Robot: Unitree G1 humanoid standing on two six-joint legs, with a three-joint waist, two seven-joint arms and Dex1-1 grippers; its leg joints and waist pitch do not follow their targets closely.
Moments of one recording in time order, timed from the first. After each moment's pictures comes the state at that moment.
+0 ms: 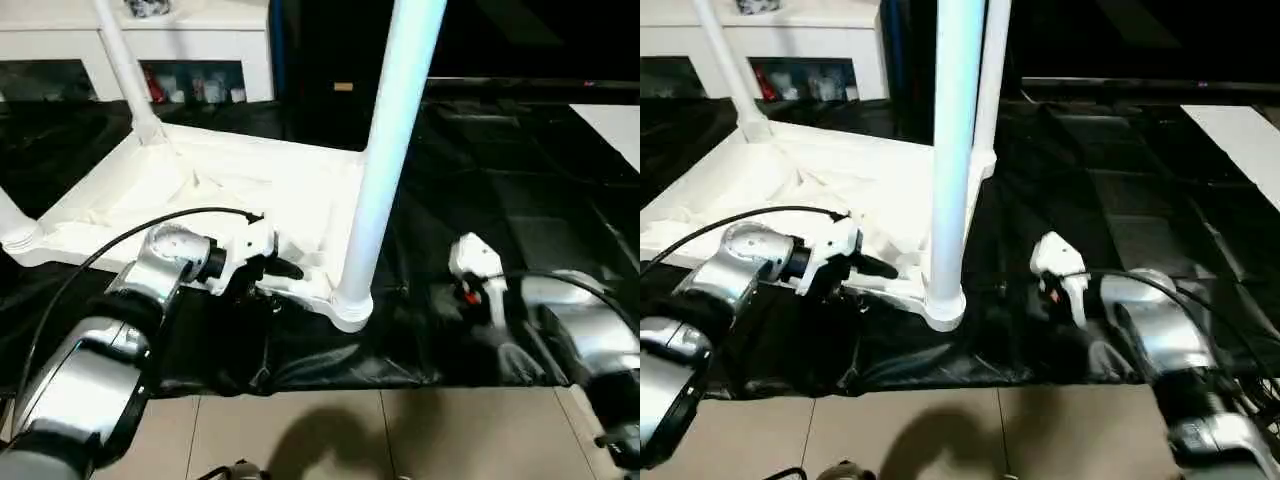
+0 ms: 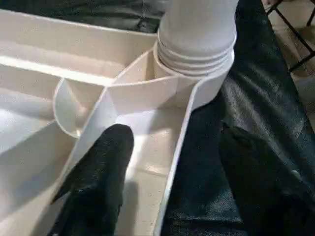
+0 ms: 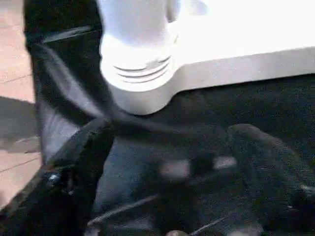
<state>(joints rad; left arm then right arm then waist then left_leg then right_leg) -0.85 0.40 -0.31 1.10 -0.01 -0.27 -1.38 -0.40 -0.56 0.15 0.33 0.13 0.24 1.22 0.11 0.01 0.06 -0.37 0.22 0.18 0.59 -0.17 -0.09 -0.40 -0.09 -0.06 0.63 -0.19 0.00</state>
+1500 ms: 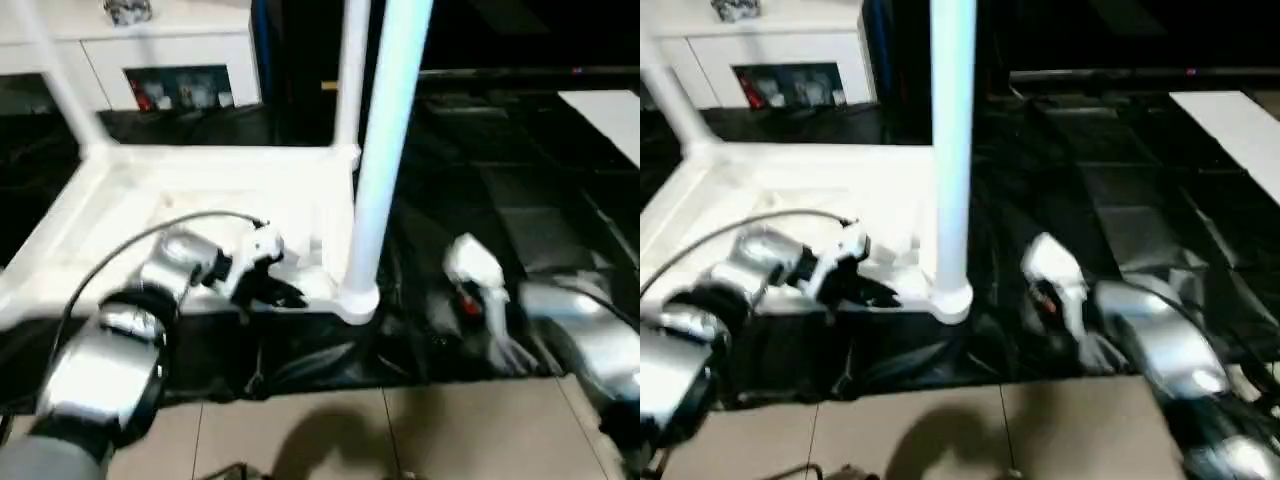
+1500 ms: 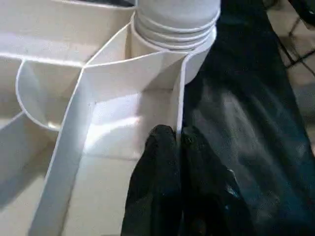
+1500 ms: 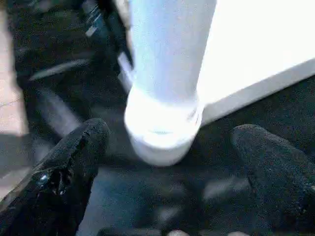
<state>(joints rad) -0.87 0.32 -0.23 1.22 0.06 -0.23 -1.36 -0.39 -0.50 0.16 0.20 0.16 0.33 1.04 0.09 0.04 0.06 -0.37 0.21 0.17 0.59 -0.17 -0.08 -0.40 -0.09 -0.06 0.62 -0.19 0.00</state>
